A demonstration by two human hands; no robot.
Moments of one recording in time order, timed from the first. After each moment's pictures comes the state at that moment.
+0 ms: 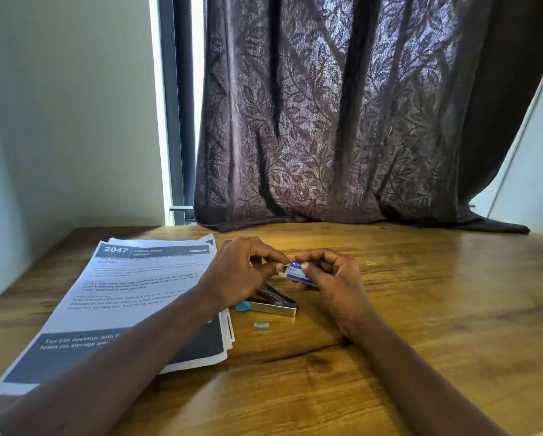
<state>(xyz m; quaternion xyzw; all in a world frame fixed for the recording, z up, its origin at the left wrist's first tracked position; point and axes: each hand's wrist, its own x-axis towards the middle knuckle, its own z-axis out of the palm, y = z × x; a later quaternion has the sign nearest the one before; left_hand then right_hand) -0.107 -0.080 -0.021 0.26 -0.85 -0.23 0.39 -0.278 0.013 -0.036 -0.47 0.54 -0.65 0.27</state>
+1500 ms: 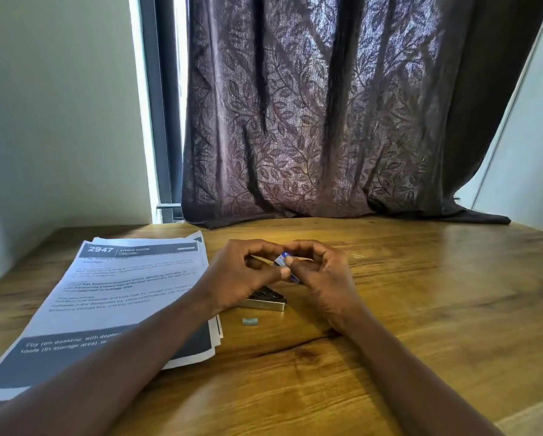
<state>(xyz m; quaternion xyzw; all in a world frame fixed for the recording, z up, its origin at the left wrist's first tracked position) -0.116 -0.063 -0.025 0.23 -0.79 -0.43 0.36 -0.278 0.018 -0.035 -0.50 0.50 -0.66 0.25</state>
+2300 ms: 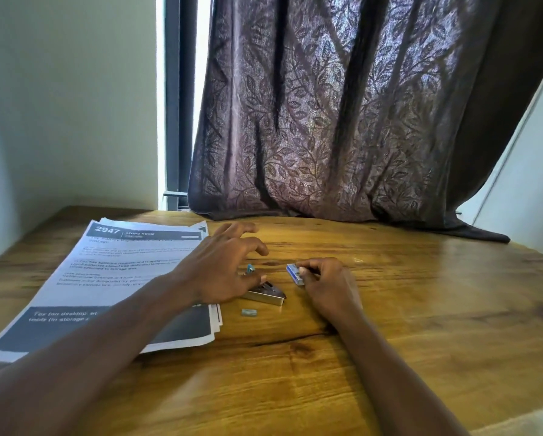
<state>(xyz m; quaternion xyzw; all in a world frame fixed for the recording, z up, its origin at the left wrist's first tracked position) -0.087 -0.066 -0.014 0.32 -0.92 -0.08 0.24 -0.294 0.012 -0.045 -0.52 0.78 -0.35 0.00</state>
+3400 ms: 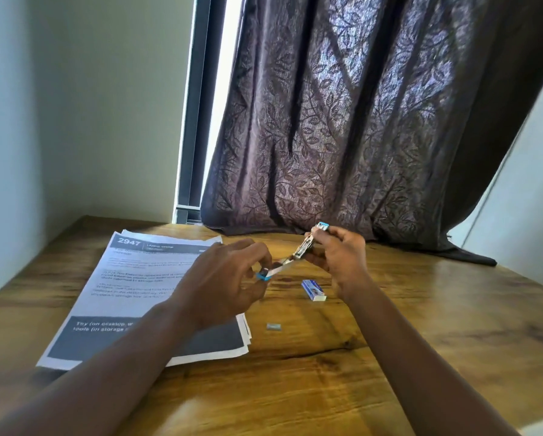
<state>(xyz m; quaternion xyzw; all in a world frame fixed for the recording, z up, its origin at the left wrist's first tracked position) -0.042 -0.058 -0.015 0.21 -0.89 -0.03 0.41 -0.253 -0.012 0.028 -0.34 0.57 -0.70 0.25</state>
